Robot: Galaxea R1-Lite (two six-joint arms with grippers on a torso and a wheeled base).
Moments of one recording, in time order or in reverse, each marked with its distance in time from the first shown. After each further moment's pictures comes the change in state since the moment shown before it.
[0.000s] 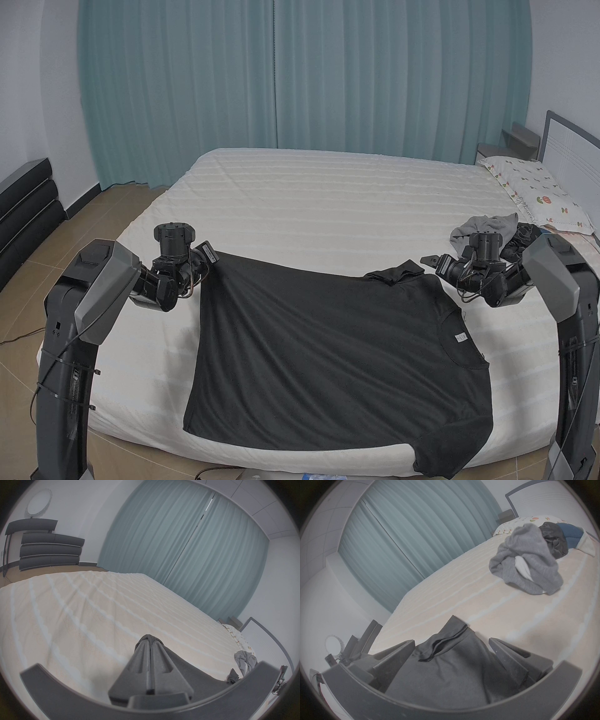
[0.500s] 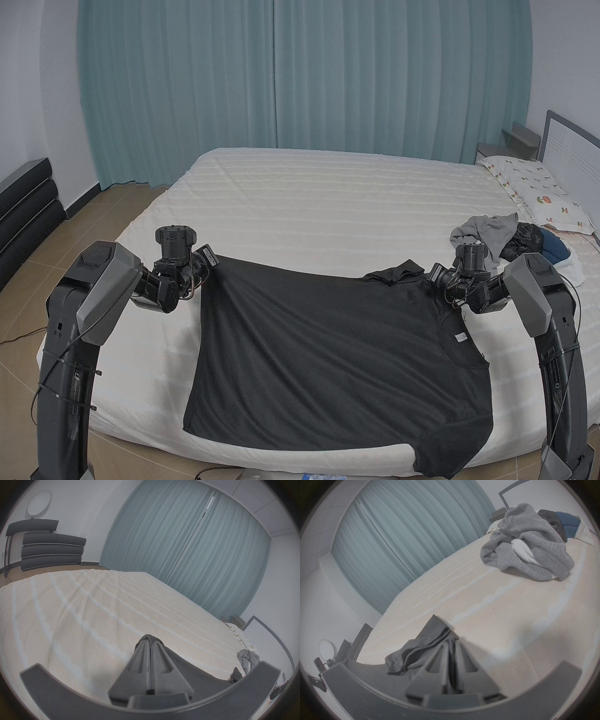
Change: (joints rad) left arm -0.001 0.011 -0.004 0.018 0.014 0.002; right arm -0.002 0.211 -0.269 0.065 -0.071 0.021
